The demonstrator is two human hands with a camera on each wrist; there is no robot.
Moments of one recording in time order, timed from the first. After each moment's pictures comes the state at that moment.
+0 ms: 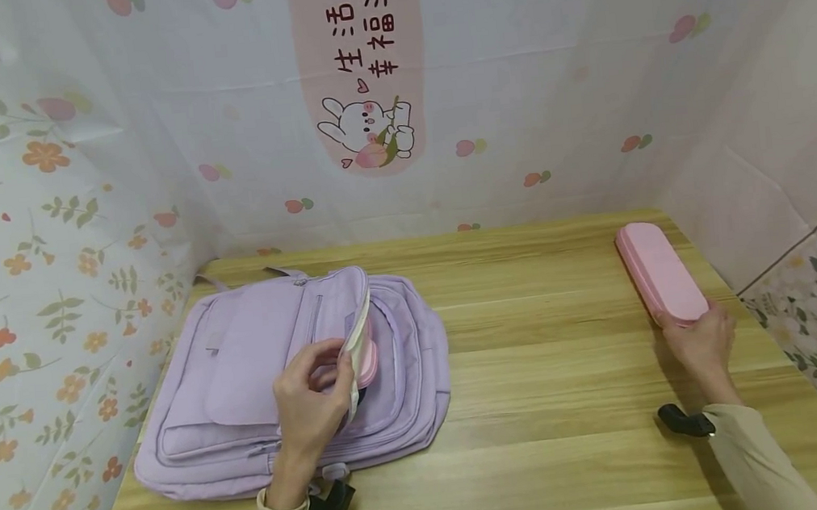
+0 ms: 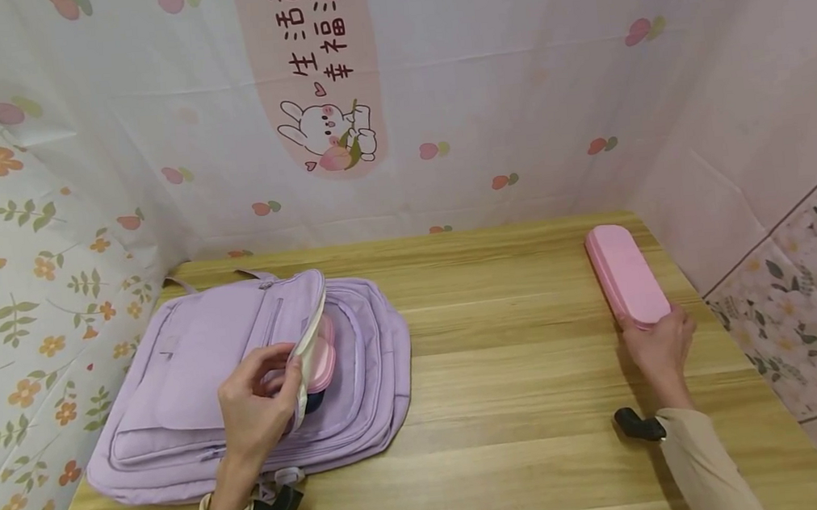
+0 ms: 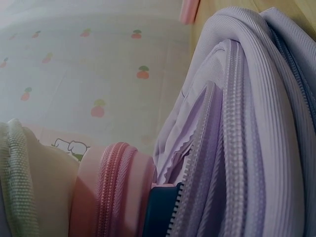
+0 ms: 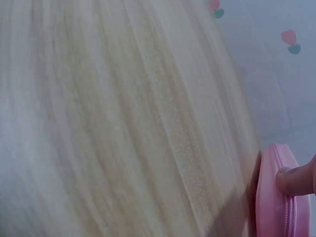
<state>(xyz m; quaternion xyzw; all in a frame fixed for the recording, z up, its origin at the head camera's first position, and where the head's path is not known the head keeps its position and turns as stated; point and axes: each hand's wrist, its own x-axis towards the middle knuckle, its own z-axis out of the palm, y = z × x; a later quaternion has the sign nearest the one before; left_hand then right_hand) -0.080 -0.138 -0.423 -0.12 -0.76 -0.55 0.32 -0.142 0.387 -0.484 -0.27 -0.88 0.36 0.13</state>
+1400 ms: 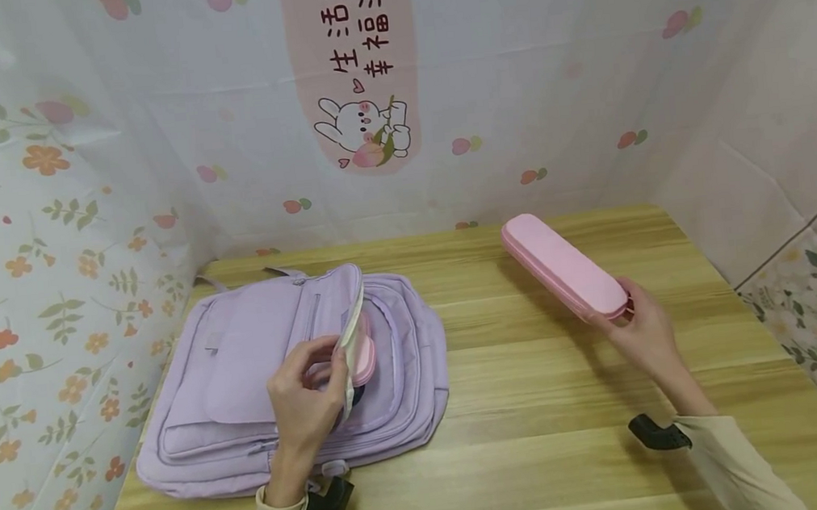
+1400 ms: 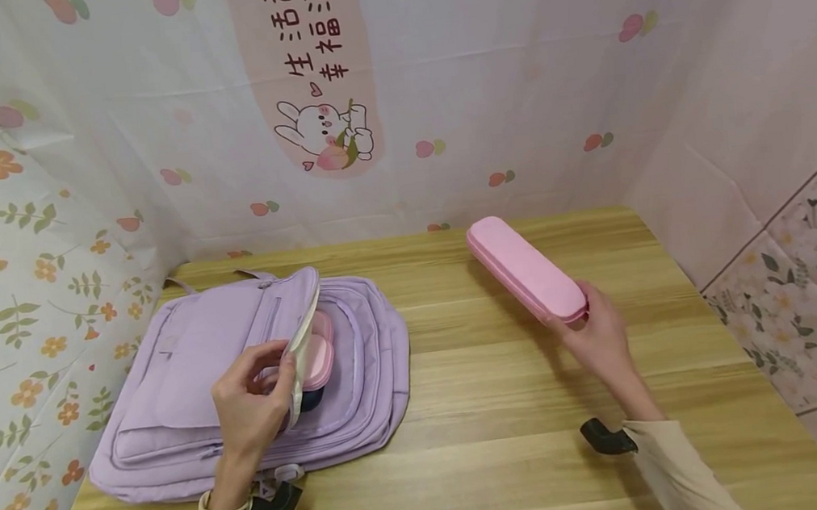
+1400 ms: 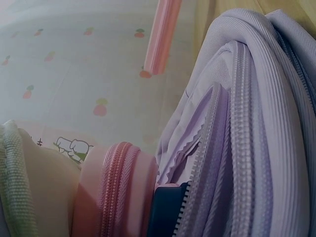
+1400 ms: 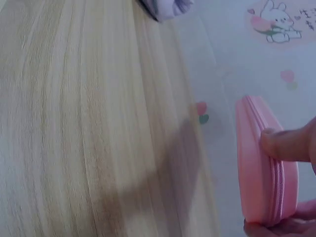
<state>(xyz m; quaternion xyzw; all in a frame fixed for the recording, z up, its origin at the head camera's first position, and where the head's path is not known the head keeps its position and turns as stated) -0.078 -0.140 -0.418 -0.11 -0.76 -0.55 0.33 -0.131 0.304 -0.444 0.01 -0.91 0.39 0.16</state>
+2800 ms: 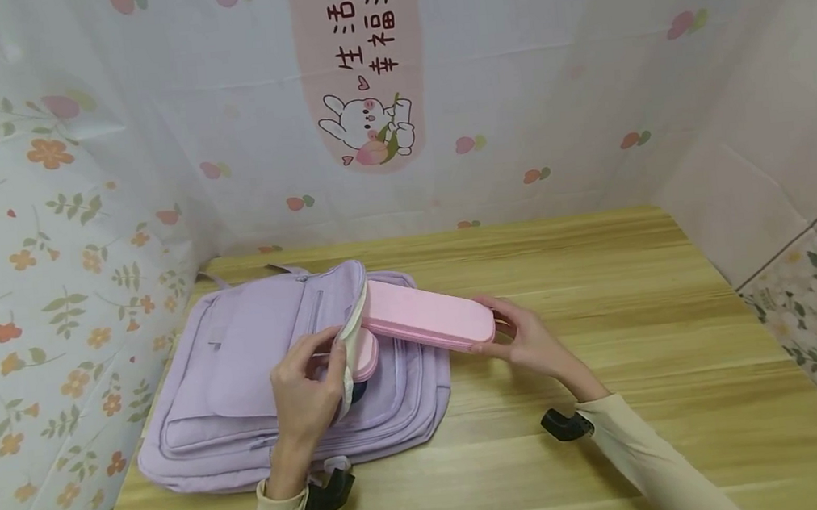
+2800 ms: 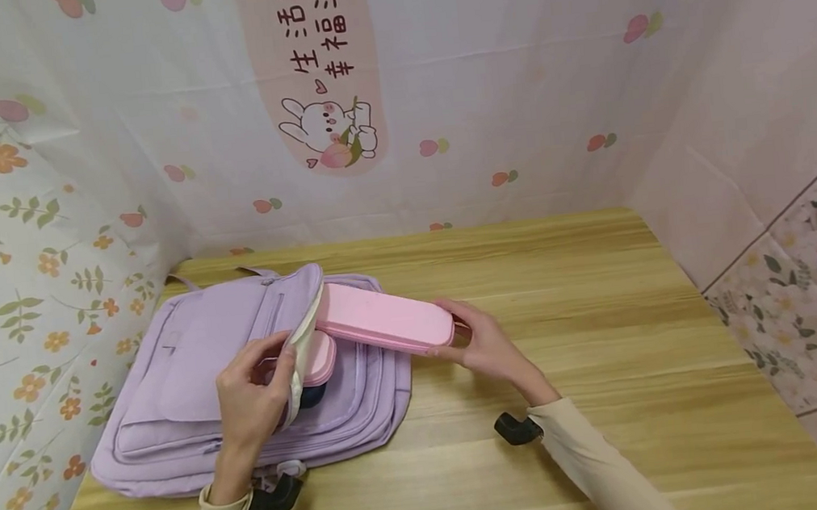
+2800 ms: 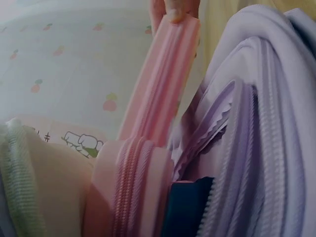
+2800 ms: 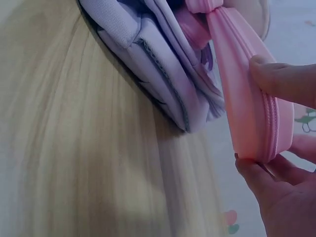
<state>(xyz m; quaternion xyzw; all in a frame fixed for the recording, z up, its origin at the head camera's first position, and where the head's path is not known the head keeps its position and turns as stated) -0.083 -0.143 -0.416 -0.11 -0.78 -0.52 0.34 -0.153 0.180 -0.457 0.21 -0.81 0.54 -0.06</state>
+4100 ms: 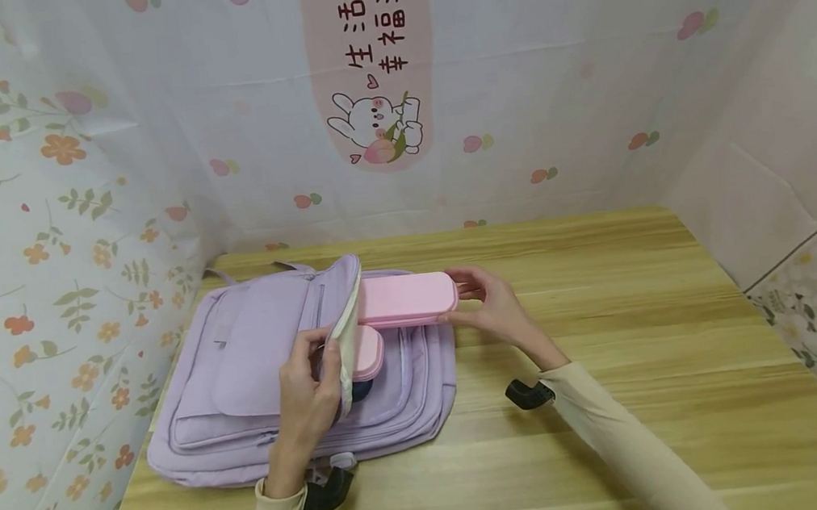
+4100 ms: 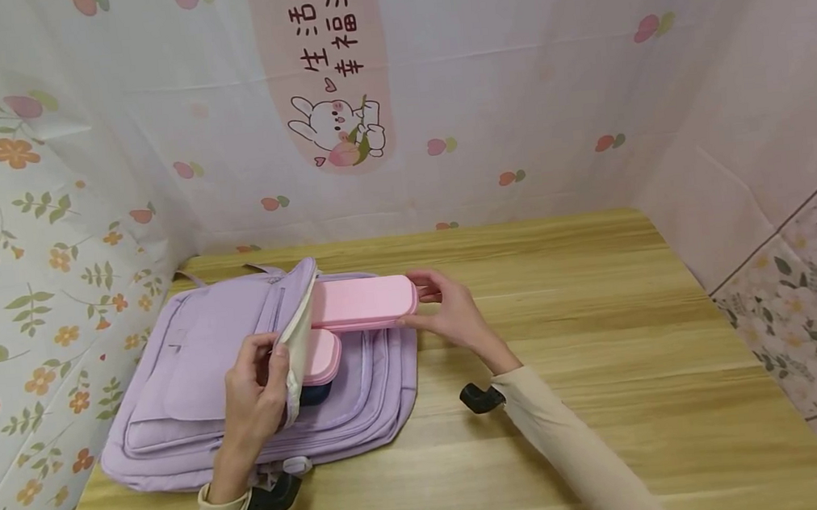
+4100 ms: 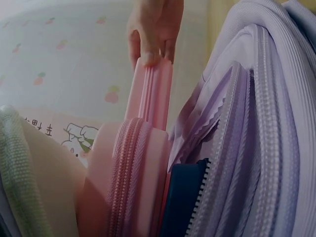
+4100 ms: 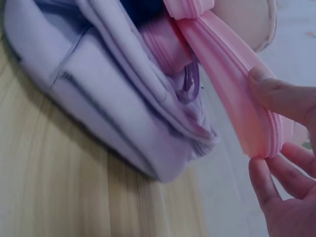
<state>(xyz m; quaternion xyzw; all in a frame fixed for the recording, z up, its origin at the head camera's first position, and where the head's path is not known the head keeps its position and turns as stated) -0.076 -0.154 -0.418 -0.11 -0.80 -0.52 0.29 -0.191 0.129 -0.438 0.21 -0.80 0.55 0.00</state>
